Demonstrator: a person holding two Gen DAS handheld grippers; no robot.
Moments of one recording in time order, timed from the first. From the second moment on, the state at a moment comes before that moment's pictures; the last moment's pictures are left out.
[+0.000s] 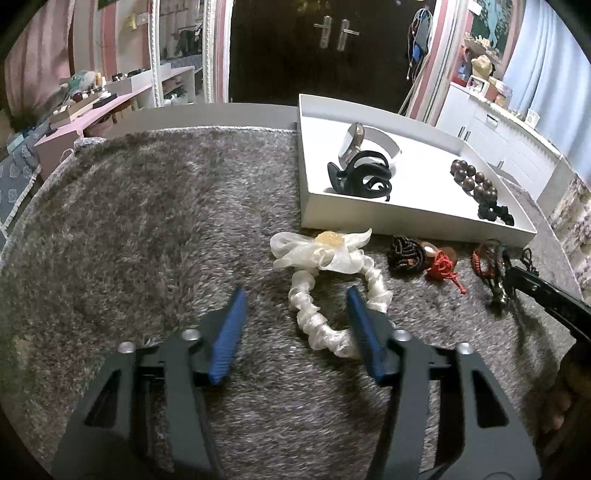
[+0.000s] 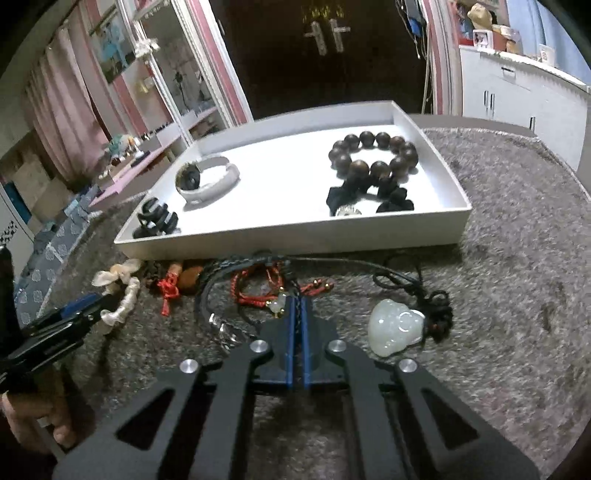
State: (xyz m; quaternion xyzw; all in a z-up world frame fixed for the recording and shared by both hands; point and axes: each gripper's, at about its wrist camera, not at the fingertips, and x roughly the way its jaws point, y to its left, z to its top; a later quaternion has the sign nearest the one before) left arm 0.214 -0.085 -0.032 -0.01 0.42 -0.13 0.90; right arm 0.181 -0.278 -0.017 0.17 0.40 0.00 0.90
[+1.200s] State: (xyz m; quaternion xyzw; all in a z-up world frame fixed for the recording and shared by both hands) left arm 0.157 -0.091 0.066 0.00 0.32 -0.17 0.93; right arm 0.108 -0.322 0.088 0.16 0.28 0.01 0.95
